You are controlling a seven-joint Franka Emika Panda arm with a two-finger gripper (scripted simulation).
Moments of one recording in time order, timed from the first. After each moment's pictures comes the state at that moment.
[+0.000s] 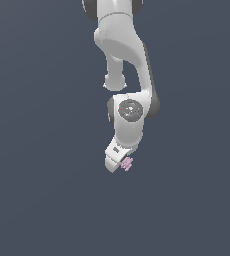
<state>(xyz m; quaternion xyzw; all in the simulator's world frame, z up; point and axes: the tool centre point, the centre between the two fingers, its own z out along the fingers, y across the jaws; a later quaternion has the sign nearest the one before) 0.047 0.042 0.079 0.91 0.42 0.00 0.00</state>
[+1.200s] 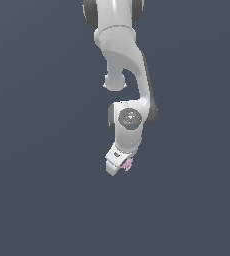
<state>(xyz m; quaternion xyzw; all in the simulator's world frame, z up) 0.048 0.043 0.048 0.91 0.42 0.00 0.00</state>
